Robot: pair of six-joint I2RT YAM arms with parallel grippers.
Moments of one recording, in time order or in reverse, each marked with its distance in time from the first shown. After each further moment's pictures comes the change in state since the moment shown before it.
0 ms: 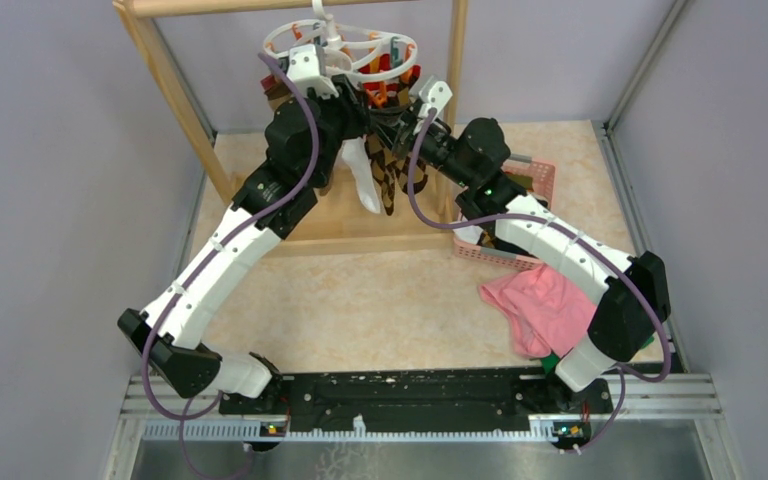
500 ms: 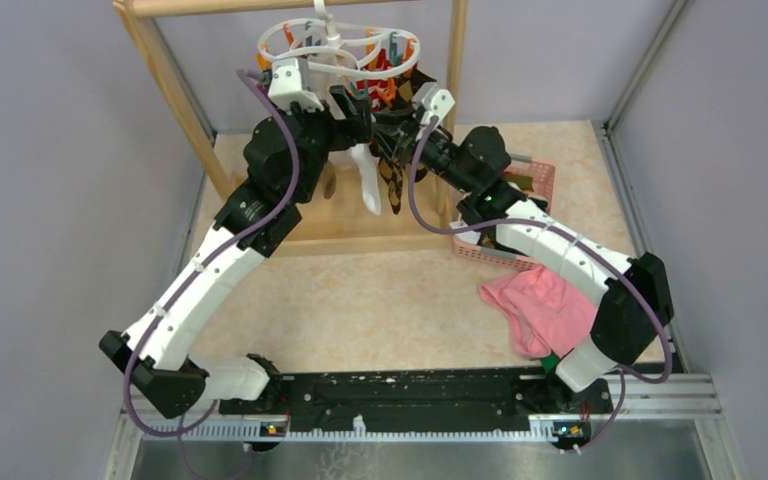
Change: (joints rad) left arm 0.000 -0.089 -0.077 0.015 0.035 -0.001; right arm 0.000 -0.010 -0.043 0.046 0.020 0.006
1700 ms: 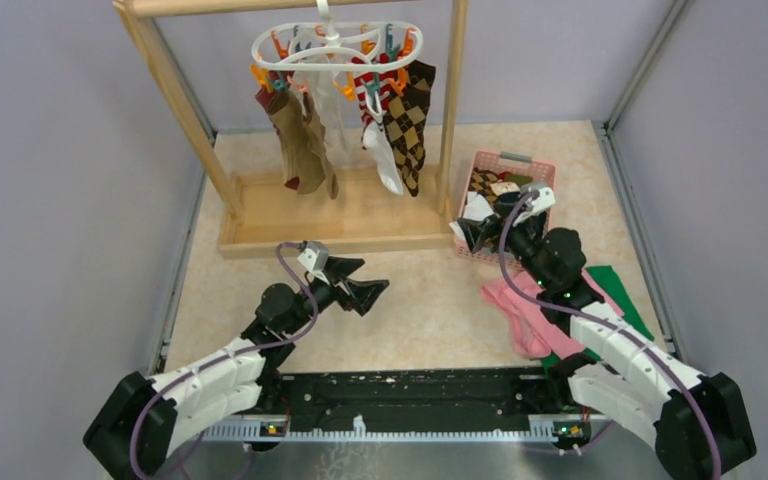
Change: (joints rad) left arm 0.002 -0.507 -1.455 0.928 0.637 -0.095; right arm -0.266 -0.684 -0.953 -0.078 0.179 0.241
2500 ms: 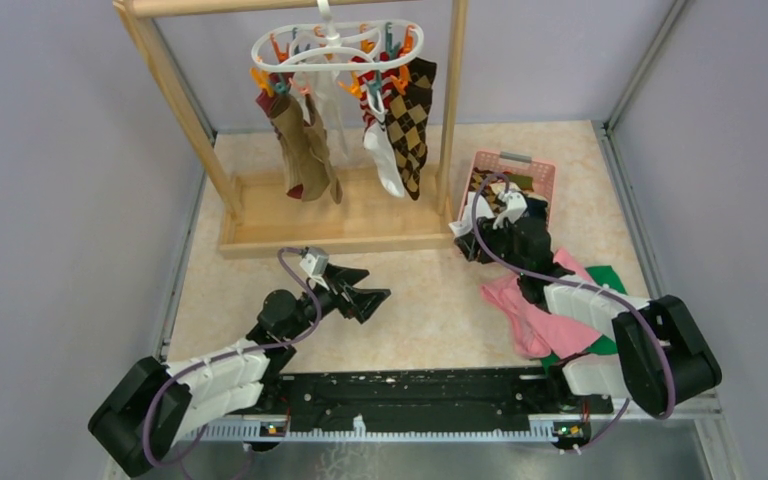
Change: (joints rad) left arm 0.000 0.136 -0.072 0.195 0.051 -0.113; right arm -0.067 0.389 0.014 -0.010 -0.091 0.190
